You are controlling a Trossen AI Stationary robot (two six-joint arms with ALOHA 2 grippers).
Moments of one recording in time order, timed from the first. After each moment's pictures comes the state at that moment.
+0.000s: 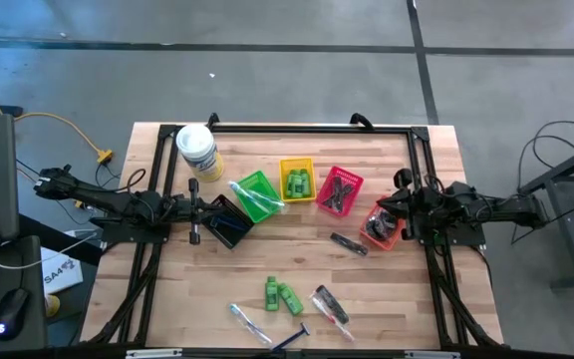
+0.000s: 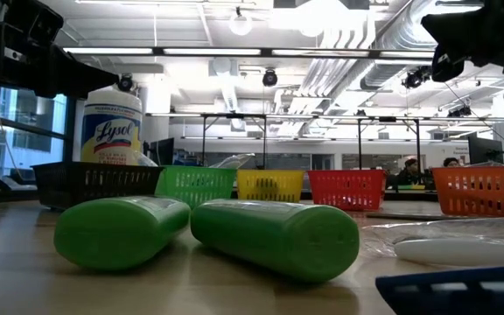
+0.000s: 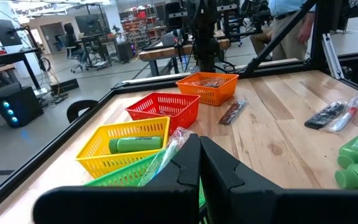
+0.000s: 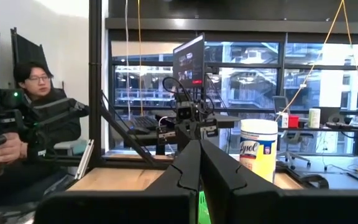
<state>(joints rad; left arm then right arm) -0.26 0.27 0.03 0.23 -0.38 0.13 0.02 0.05 0.01 0.34 -0.03 -0.02</state>
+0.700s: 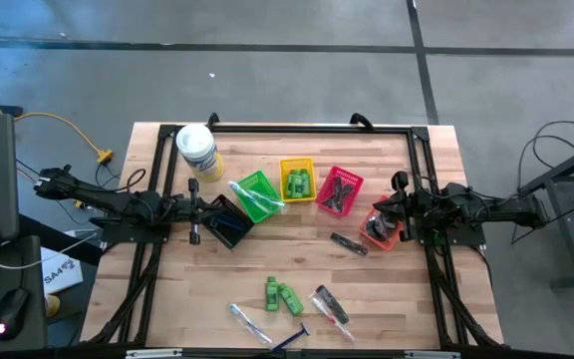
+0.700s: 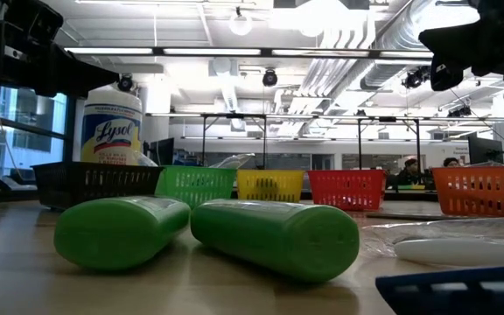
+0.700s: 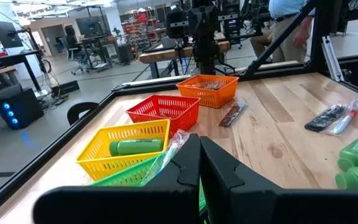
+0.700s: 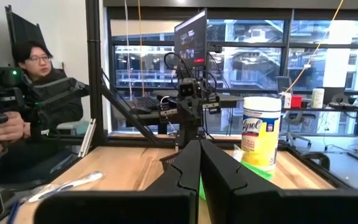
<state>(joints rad) -0.26 0.27 0.03 0.24 -0.38 0.13 0.02 0.05 0.01 0.25 -0.03 -0.01</state>
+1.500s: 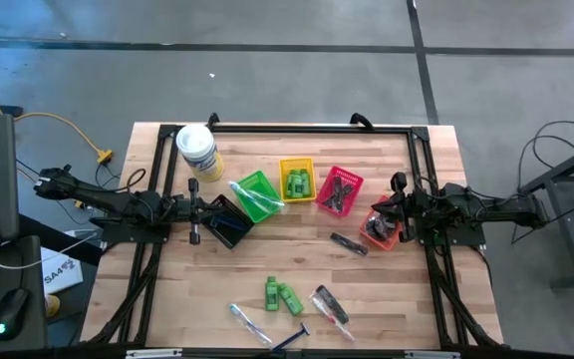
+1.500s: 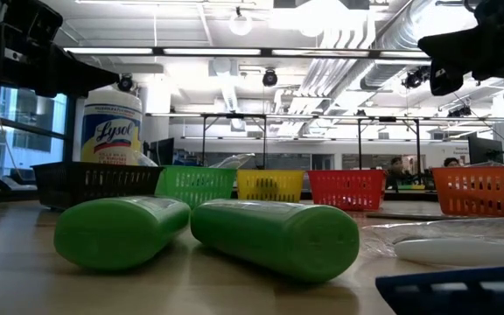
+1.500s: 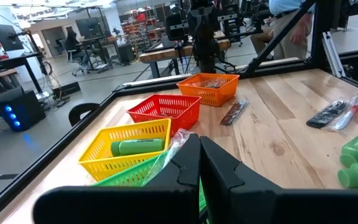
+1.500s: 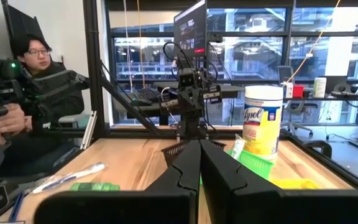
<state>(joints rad) -0.26 0.27 0.03 0.23 -0.37 0.15 0.02 0.05 0.01 0.21 -0.03 0.01</state>
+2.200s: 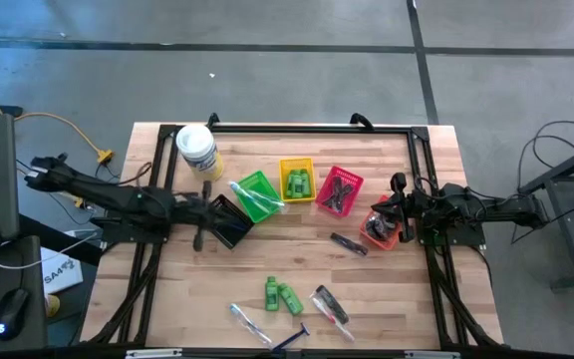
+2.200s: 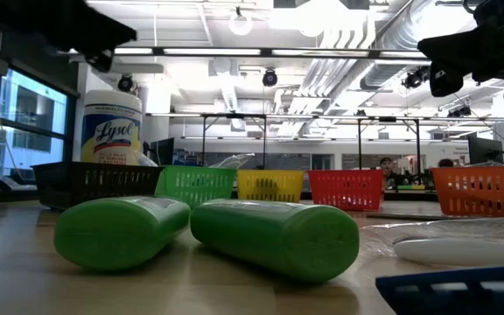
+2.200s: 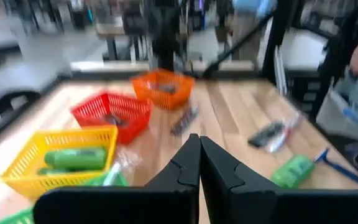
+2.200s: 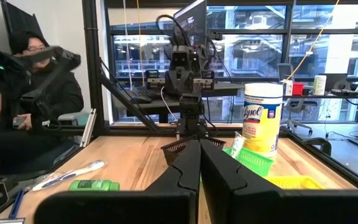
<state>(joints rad) -0.26 0.62 0.34 0.17 -0.22 -0.06 0.02 0.05 0.01 0.20 -0.03 0.01</state>
